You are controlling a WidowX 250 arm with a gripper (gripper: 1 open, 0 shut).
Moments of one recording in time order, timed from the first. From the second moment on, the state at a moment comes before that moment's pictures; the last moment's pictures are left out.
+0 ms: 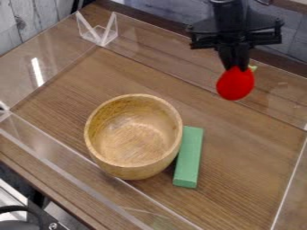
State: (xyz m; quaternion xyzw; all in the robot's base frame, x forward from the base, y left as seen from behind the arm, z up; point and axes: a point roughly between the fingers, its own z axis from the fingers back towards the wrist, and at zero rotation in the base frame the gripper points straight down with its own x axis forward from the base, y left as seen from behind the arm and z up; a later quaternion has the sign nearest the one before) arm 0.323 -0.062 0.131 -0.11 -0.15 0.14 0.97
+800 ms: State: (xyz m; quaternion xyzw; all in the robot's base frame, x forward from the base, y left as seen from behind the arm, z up) arm 0.311 -0.071 0.130 -0.13 -0.16 0.15 0.97
